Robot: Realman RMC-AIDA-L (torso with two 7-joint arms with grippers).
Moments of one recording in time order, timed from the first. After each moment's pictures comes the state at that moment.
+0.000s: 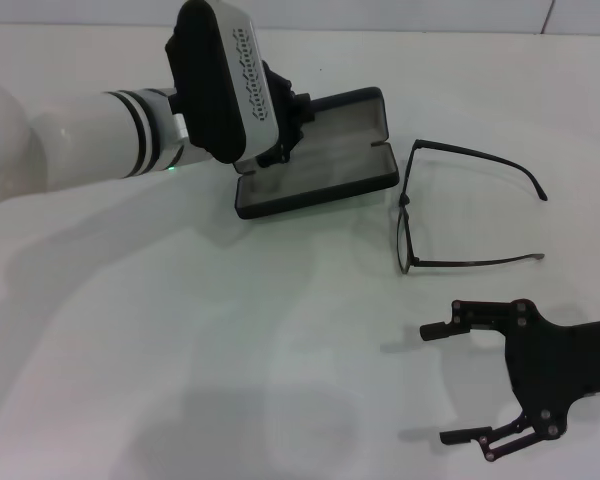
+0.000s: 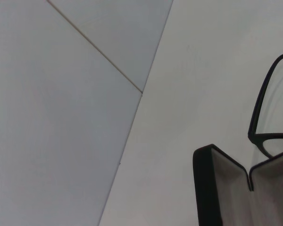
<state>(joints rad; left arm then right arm) -0.55 -2.09 1.62 0.94 1.92 0.55 -1.22 0.44 2.01 -1.17 -0.65 -1.75 -1.74 0.79</state>
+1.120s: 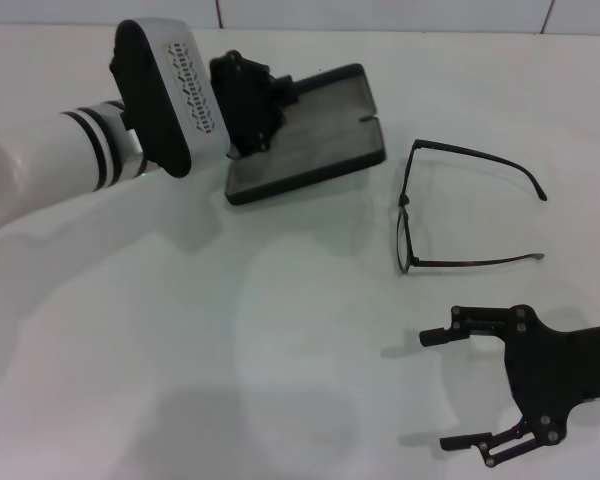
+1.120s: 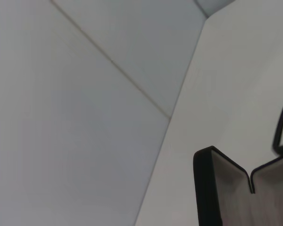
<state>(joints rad) -0.55 -2.09 1.47 0.73 1.40 0.63 -0.60 0.44 2.02 -1.17 -0.65 -1.76 -1.74 0.78</state>
